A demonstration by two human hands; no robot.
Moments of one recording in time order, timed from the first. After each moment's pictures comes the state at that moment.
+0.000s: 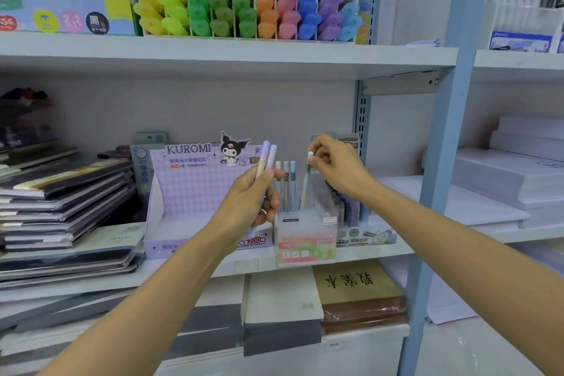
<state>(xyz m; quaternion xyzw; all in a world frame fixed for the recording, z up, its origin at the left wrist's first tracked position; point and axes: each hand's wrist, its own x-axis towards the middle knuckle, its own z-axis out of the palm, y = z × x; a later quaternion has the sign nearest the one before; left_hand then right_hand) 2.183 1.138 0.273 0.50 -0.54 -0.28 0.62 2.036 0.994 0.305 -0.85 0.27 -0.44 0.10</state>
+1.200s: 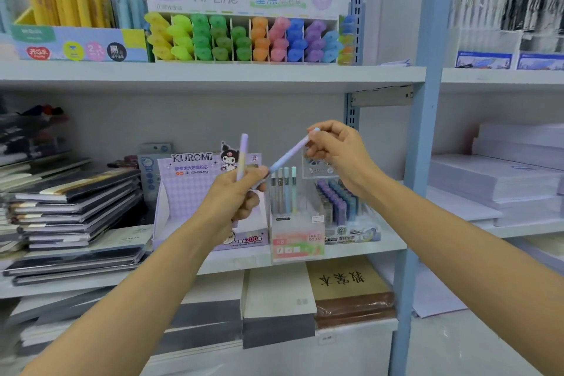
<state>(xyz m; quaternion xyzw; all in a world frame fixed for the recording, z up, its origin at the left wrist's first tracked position) 2.179 1.169 0.296 0.52 -0.48 -0.29 0.64 2.011 1.040 0.338 -0.70 0.11 -0.53 0.47</state>
